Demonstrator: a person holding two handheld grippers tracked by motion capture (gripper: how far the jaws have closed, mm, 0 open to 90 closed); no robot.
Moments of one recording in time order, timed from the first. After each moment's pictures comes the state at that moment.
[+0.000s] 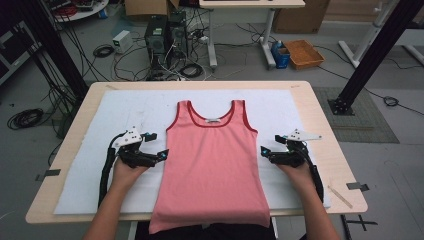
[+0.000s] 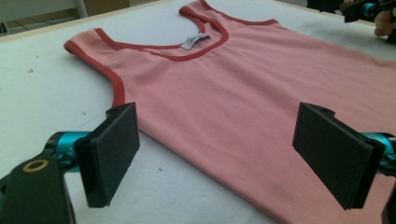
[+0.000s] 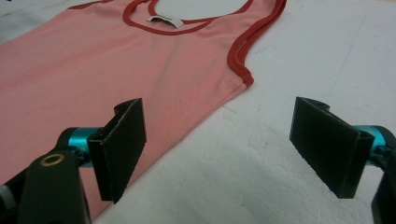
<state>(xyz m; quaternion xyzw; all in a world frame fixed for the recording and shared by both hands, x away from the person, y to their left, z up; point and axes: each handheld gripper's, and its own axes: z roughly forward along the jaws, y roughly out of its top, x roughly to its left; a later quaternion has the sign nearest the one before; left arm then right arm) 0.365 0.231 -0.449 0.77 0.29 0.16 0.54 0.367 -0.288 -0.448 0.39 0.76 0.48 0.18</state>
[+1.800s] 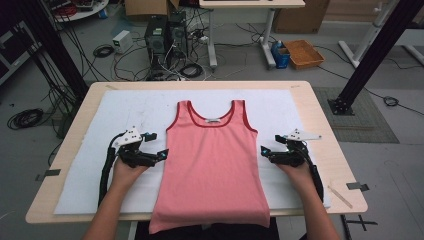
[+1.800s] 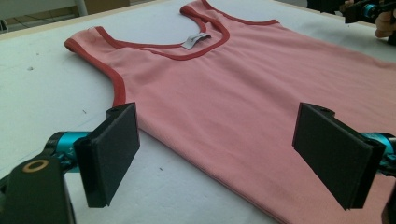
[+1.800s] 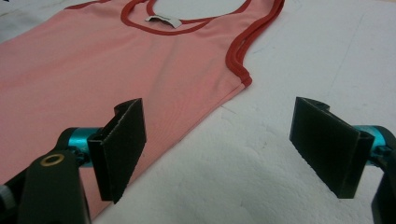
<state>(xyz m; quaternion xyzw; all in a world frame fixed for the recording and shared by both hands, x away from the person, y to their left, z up) 0.367 0.231 -0.449 0.77 0.29 0.16 0.55 0.367 -0.288 -0.447 0.40 0.76 0.48 0.18</state>
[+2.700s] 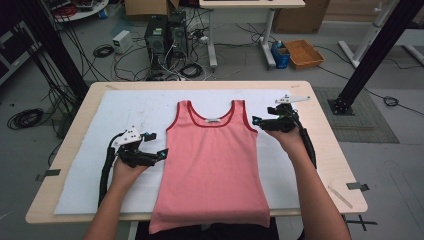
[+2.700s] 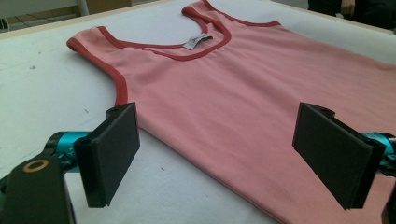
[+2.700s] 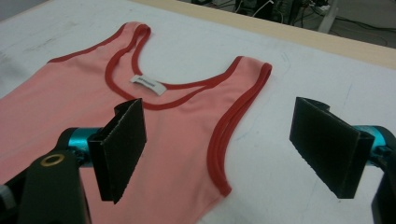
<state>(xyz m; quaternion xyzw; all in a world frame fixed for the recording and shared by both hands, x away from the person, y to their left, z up) 0.367 0.233 -0.449 0.76 0.30 0.15 0.55 0.447 -0.255 -0.380 0.41 0.77 0.46 0.17</state>
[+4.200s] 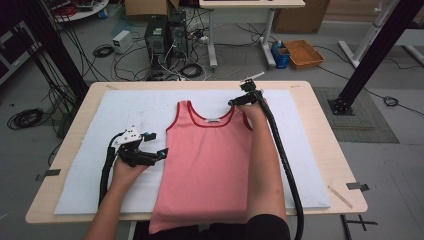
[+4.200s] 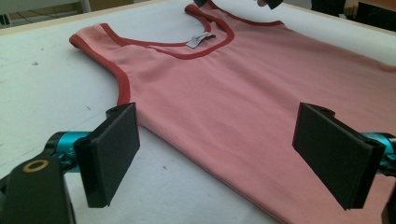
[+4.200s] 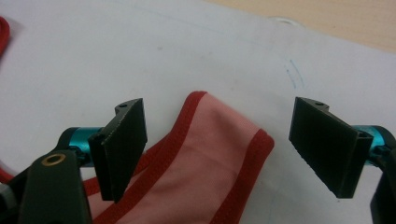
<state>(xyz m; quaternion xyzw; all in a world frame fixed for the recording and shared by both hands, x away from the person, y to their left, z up) 0.368 0.233 -0.449 0.76 0.31 0.15 0.55 0.597 -0.178 -0.431 0.50 0.80 0.32 0.13</state>
